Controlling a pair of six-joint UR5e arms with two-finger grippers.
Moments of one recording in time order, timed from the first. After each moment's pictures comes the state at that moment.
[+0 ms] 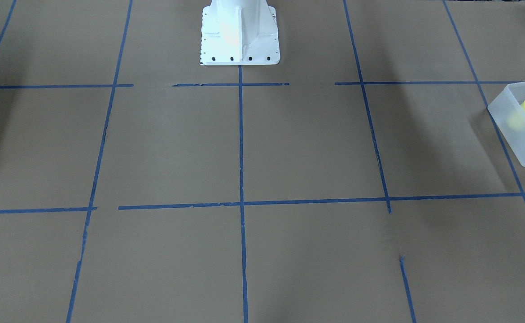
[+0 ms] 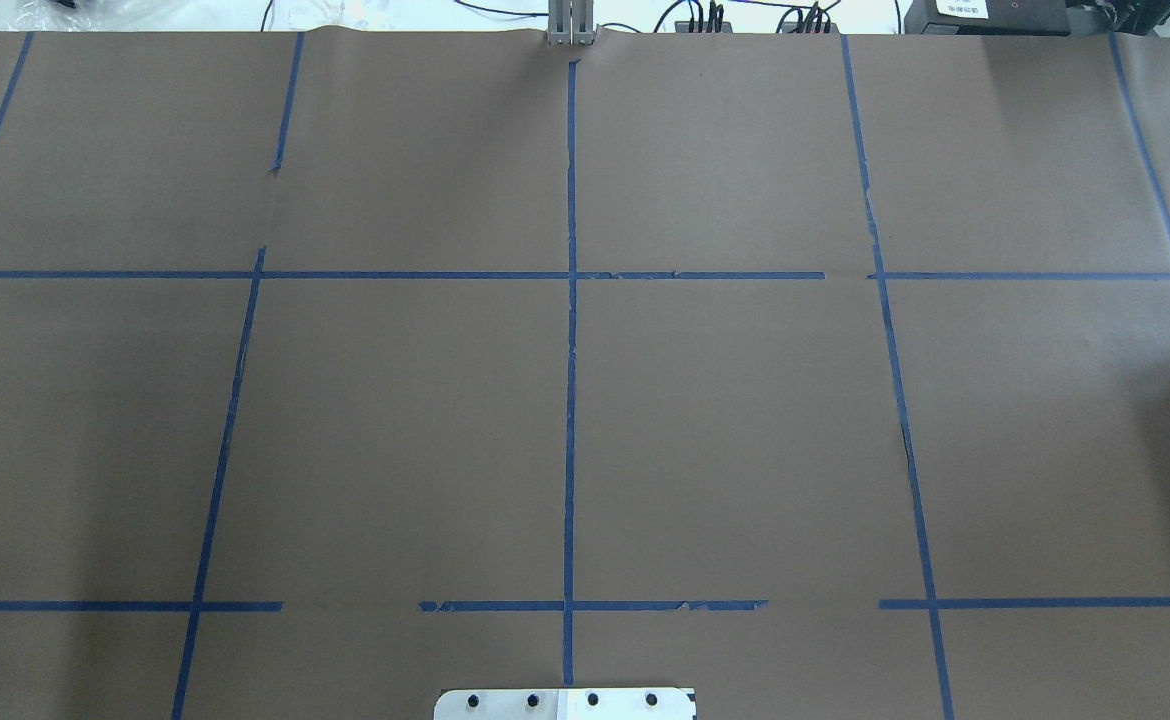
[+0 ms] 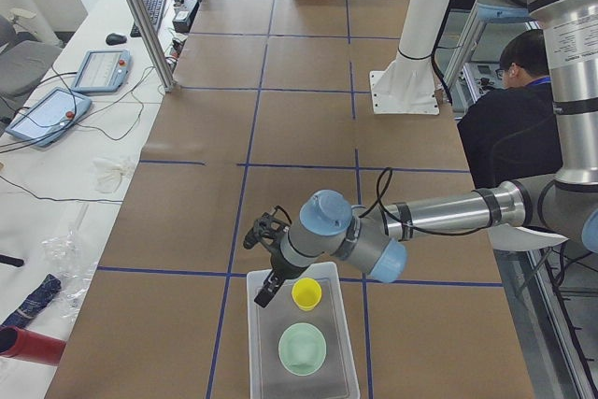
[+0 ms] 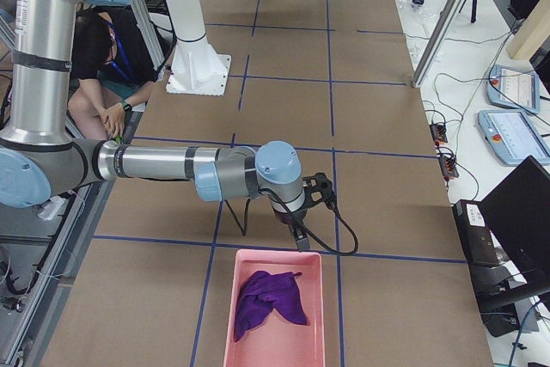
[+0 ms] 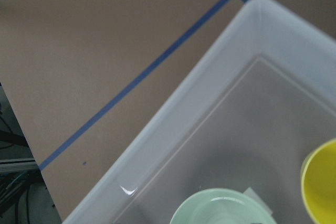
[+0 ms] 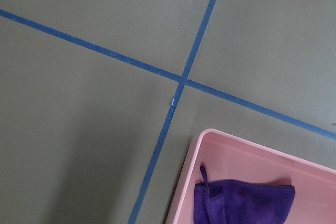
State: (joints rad) left arm -1.60 -1.31 -1.75 -2.12 -2.18 0.14; right arm 1.62 -1.76 1.78 -1.40 2.33 -0.23
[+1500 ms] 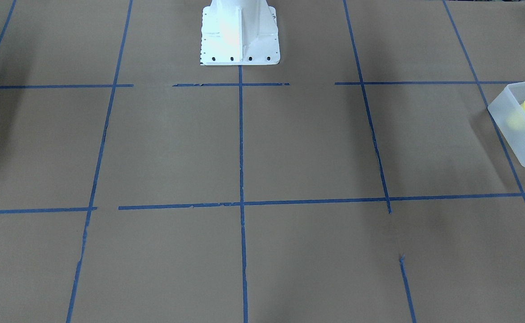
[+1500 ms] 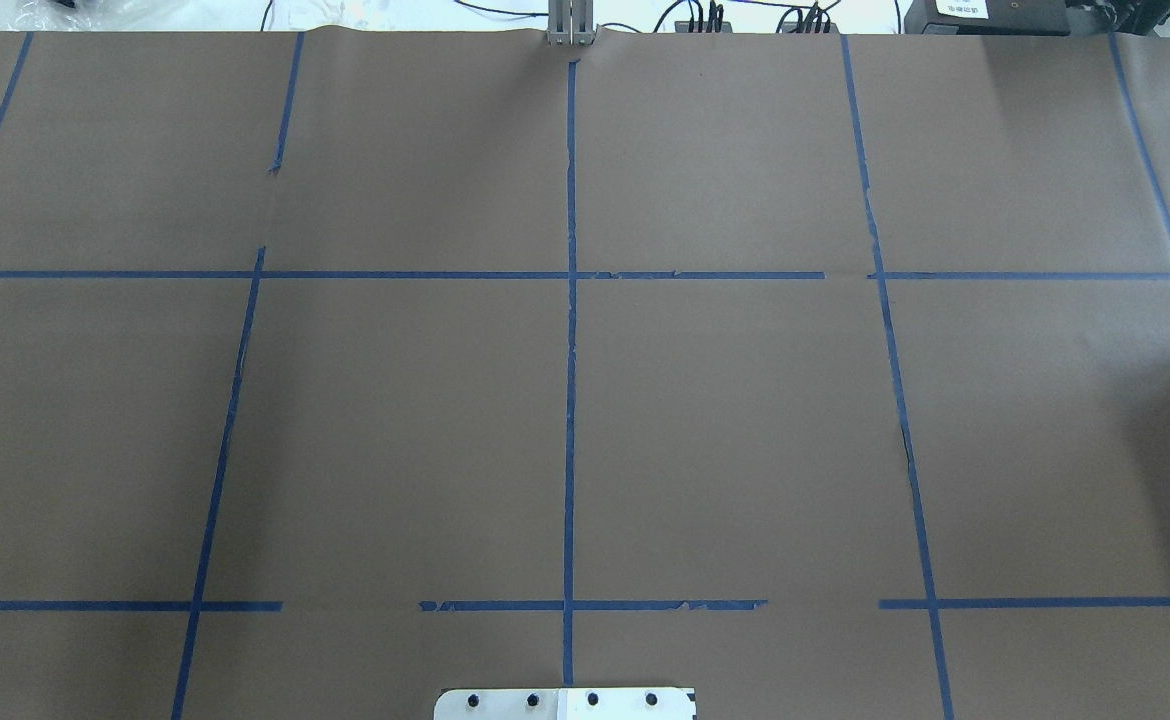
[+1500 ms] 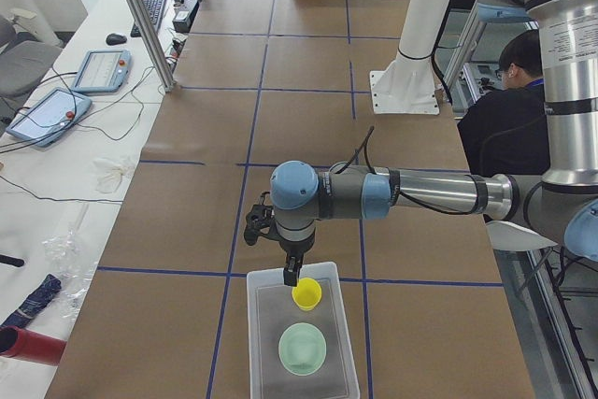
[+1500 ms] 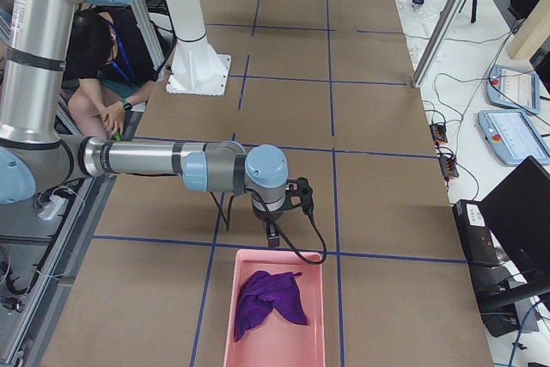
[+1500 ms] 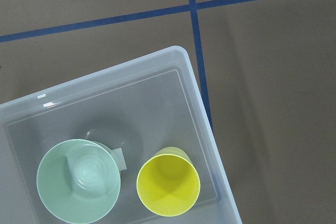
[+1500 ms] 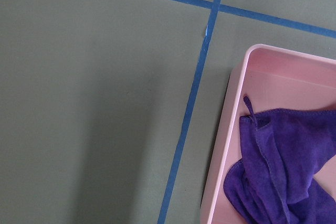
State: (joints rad) left arm -1.60 -1.36 -1.86 -1.48 -2.32 0.20; right arm 1.58 -1.84 1.87 -1.60 2.37 -0.24
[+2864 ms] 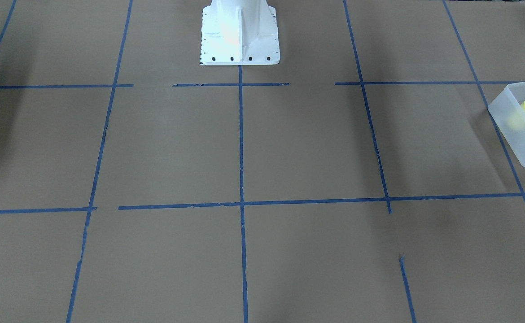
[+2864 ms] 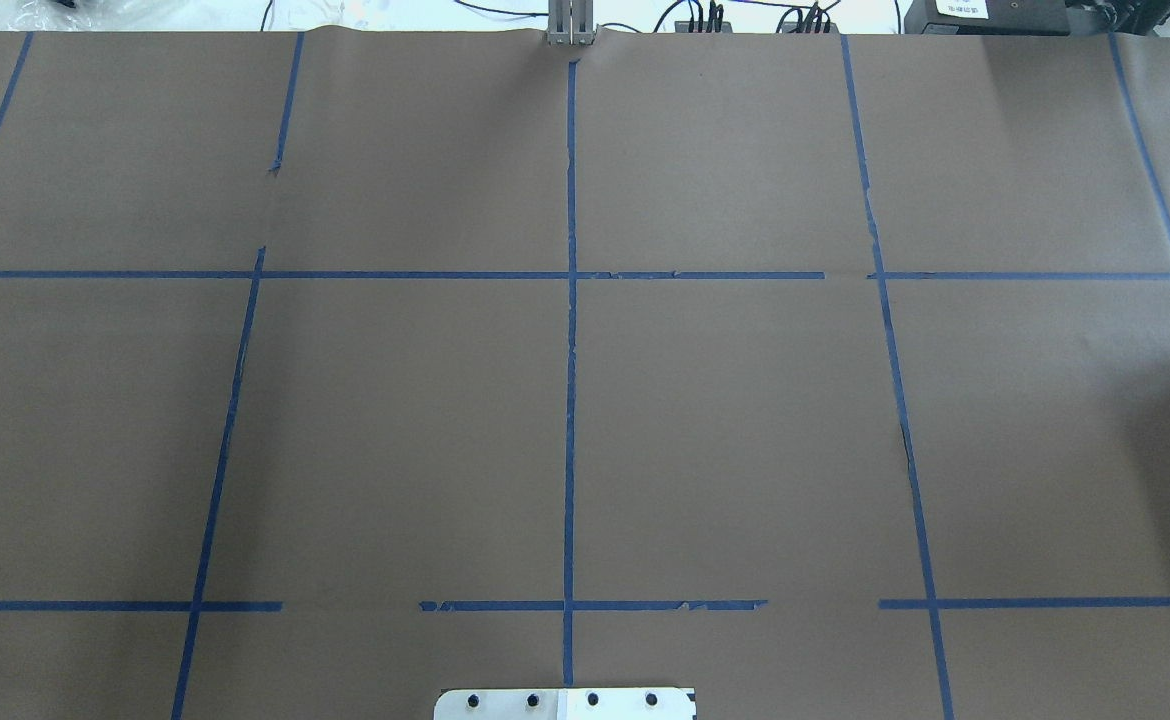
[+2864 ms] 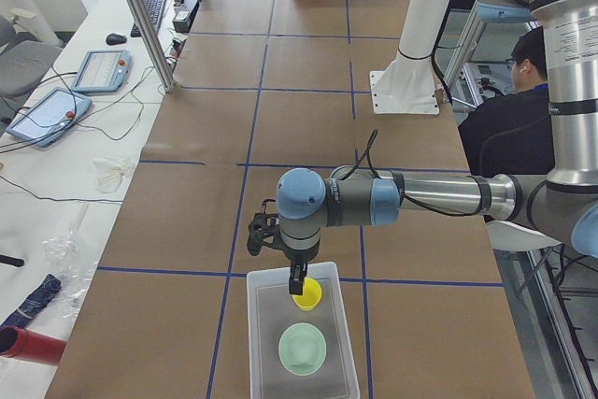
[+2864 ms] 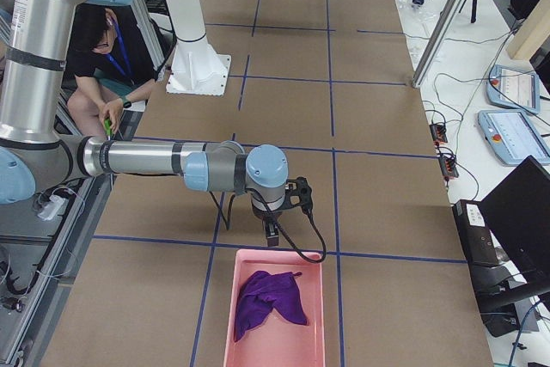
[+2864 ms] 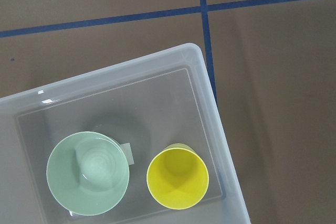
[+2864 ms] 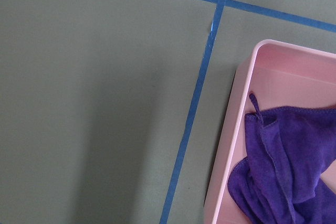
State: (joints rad) left arm -1.65 -1.35 -1.84 -1.47 -2.31 0.19; right arm 1.56 -1.84 1.87 -1.60 2.38 -0.24
